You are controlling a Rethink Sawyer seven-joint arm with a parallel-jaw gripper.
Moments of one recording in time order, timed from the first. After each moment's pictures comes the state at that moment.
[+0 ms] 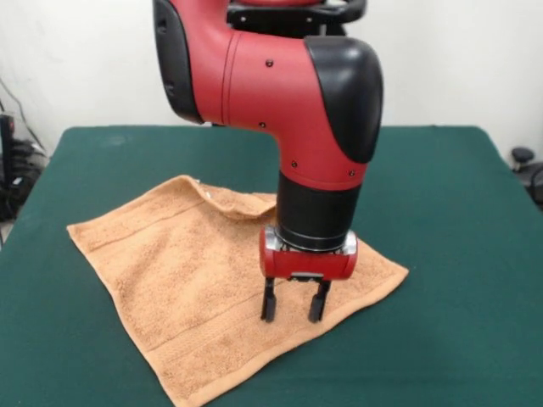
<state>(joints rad) -0.10 -0.26 -0.10 1.25 0.00 0.41 1.57</state>
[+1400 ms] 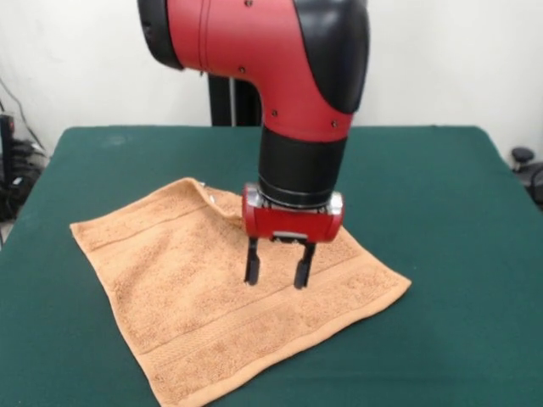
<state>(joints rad) -0.12 -0.38 -0.11 1.38 0.02 0.41 1.57</state>
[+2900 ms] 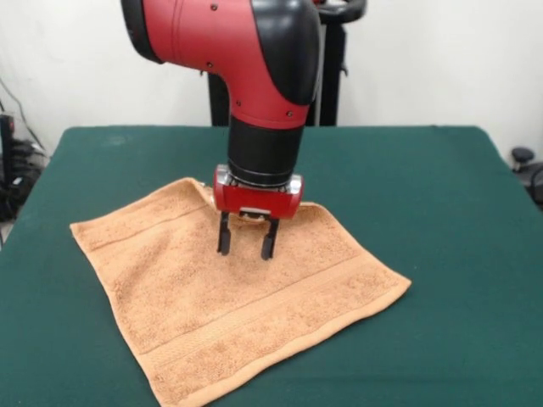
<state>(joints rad) -0.19 -0.40 -0.11 1.59 -0.03 0.24 1.57</state>
